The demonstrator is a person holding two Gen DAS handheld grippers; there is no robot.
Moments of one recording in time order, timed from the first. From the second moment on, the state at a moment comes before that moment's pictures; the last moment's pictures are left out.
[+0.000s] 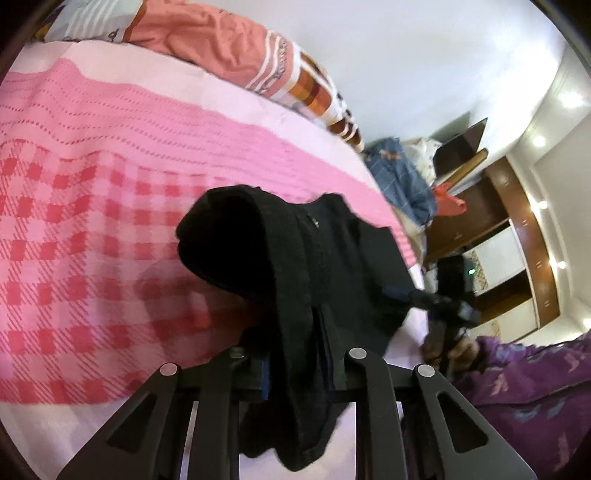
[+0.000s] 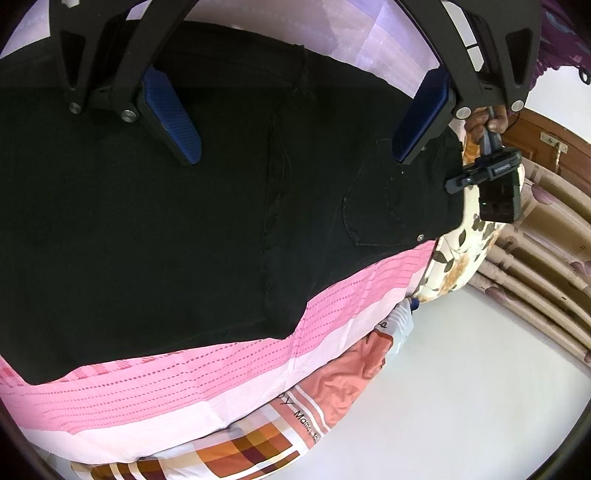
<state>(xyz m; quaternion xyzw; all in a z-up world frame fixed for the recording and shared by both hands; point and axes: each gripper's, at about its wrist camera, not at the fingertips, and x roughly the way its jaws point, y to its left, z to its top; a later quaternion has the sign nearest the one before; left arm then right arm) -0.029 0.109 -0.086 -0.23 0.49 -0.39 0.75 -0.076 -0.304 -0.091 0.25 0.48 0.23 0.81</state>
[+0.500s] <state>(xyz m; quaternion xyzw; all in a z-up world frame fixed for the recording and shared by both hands) -0.040 0.058 -0.042 -0.24 0.50 -0.35 0.75 -0.076 -0.305 -0.084 0.25 0.48 0.25 0.80</state>
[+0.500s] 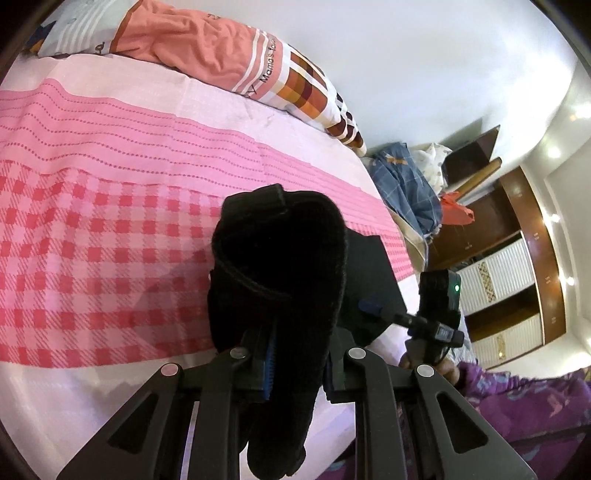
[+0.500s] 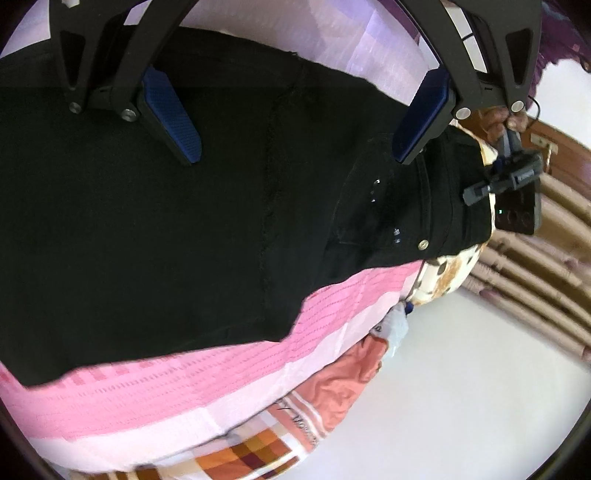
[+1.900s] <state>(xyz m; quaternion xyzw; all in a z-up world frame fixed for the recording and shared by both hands) -0.024 -0.146 -0.019 -0.23 0.54 -0.39 0.71 -0.056 -0.314 -0.089 0.32 0.50 0.37 0.71</state>
